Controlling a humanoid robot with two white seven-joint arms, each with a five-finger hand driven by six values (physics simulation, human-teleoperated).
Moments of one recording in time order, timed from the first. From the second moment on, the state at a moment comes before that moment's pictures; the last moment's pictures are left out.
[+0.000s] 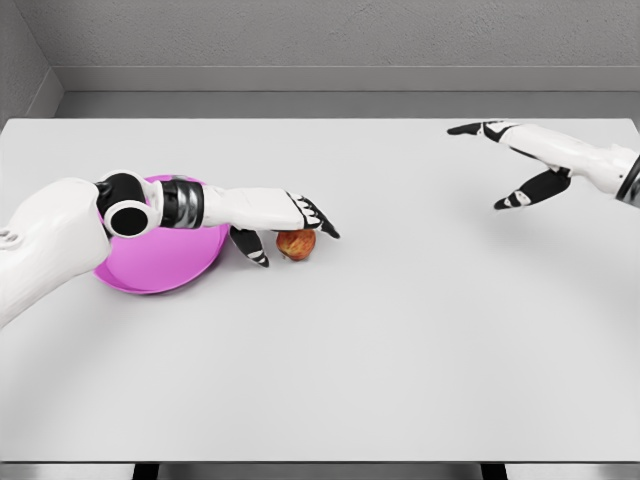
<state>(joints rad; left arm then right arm) -0.96 0.49 -1.16 -1.11 -0.28 -0.61 -0.41 -0.64 -0.72 0.46 -1.16 0.00 -0.61 0.61</state>
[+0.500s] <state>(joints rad) -0.97 0.47 -1.16 -1.10 -0.28 -0.61 -0.41 -0.62 -0.73 0.43 -1.22 0.00 -0.61 0.61</state>
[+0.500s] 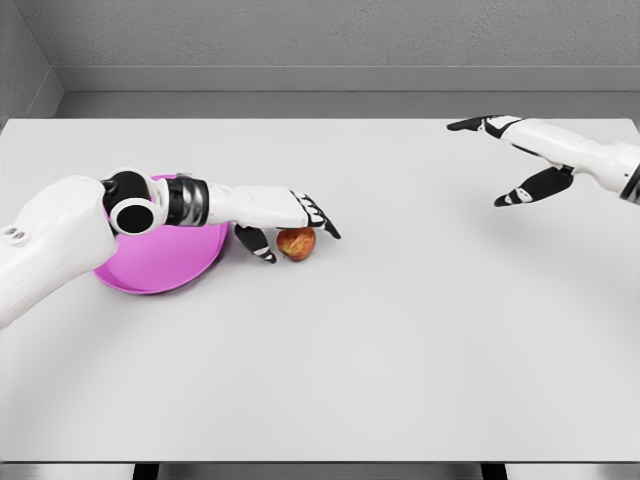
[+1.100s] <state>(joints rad) -0.96 0.47 -1.16 -1.10 -0.28 -0.61 -0.41 -0.62 -0.74 0.43 -1.22 0.00 -0.61 0.61</state>
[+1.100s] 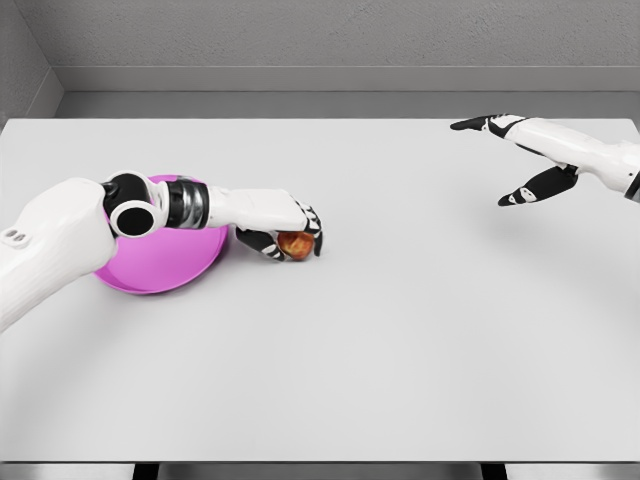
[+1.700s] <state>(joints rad) -0.98 0.88 -1.13 -1.35 -0.09 -0.61 -0.41 -0.62 -0.75 0.43 -1.22 0.00 -0.61 0.61</state>
